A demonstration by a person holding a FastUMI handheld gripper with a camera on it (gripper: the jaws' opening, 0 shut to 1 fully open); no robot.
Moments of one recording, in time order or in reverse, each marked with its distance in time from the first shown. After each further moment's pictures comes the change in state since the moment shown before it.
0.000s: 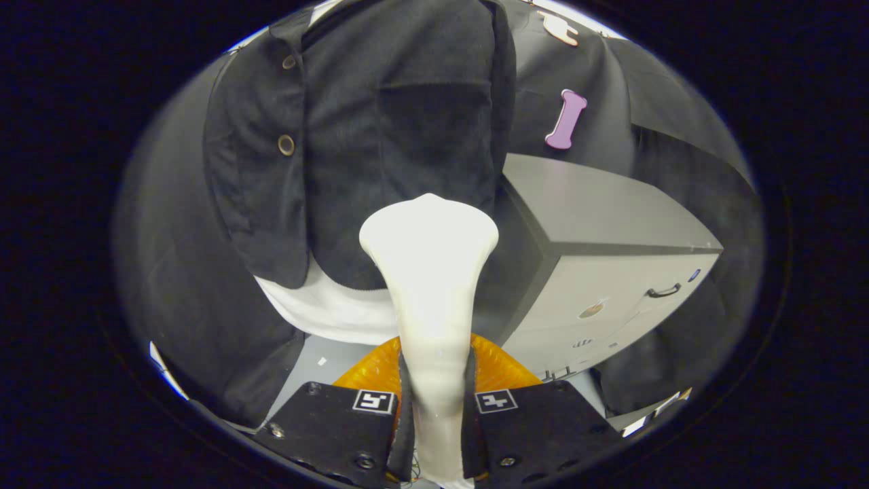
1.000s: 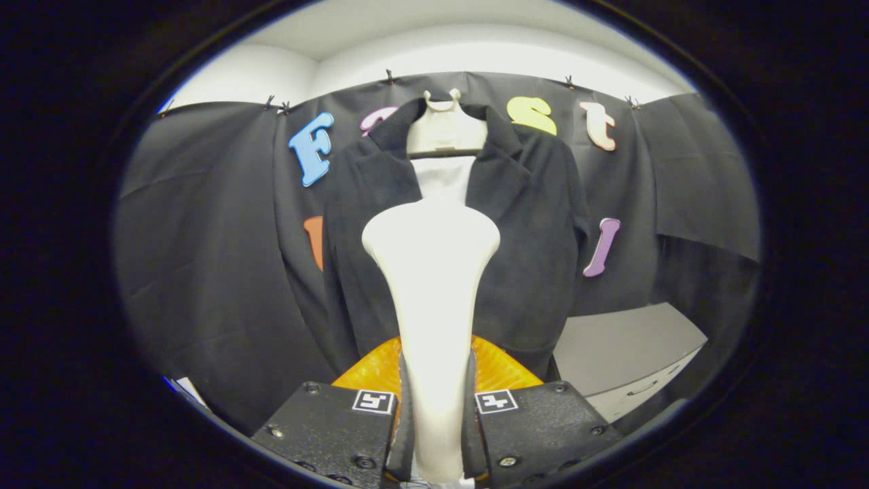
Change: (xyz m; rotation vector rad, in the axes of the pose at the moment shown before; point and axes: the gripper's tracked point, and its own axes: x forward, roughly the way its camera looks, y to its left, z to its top) arm -0.200 0.156 0.222 -0.034 -0.420 0.172
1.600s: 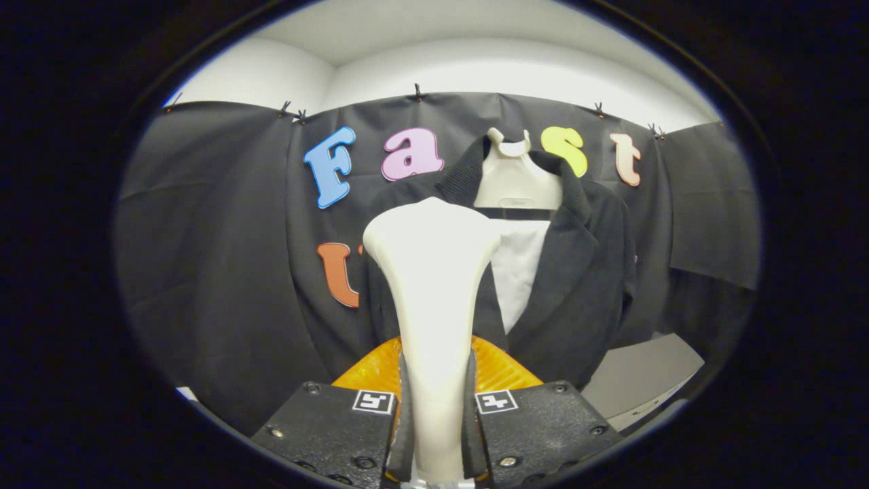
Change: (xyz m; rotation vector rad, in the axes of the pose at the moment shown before) arm 0.034 0.088 0.069 -0.063 -0.068 0.006
